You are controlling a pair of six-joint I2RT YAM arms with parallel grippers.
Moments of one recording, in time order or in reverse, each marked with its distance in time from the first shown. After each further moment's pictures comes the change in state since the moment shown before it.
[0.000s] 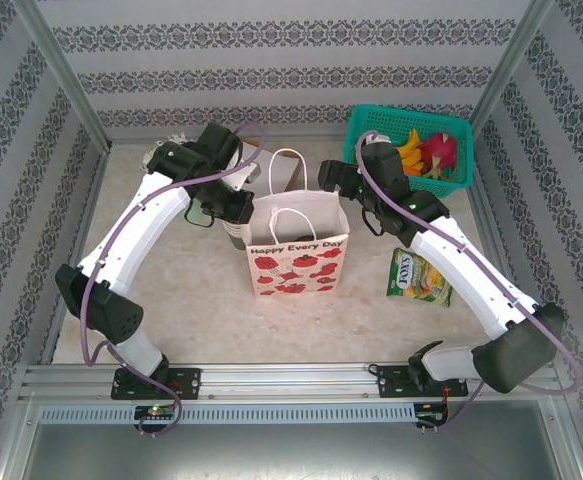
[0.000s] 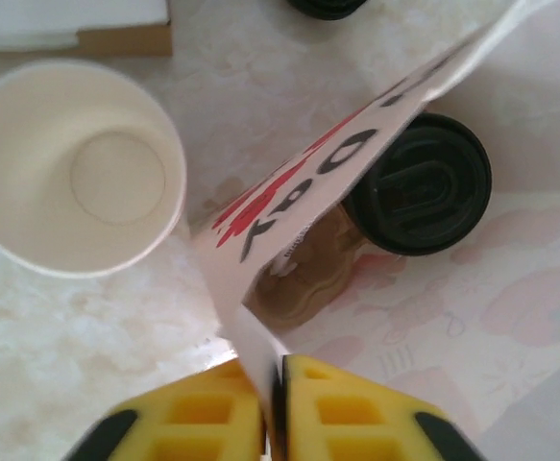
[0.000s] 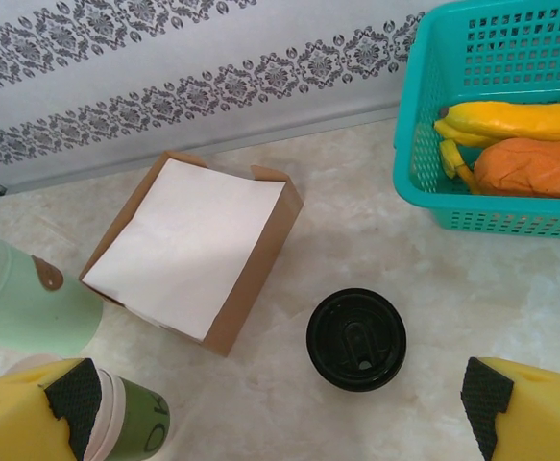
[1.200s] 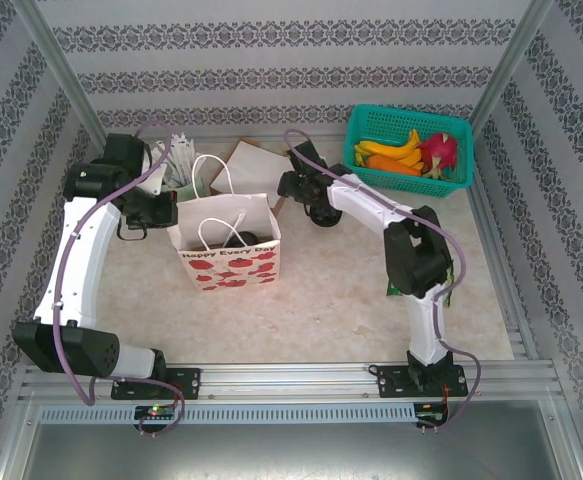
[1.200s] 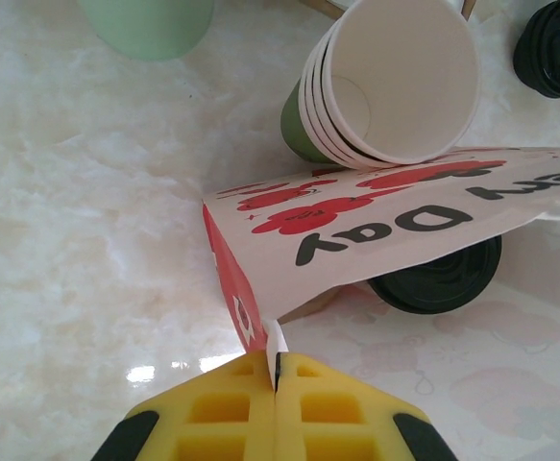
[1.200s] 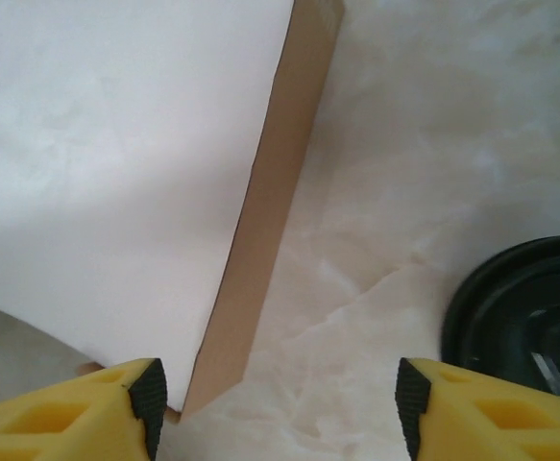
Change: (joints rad) left arm 0.417 -0.269 -0.219 -0.035 -0.018 -0.005; right arm 0.048 0.766 0.404 -0.016 -0.110 0.244
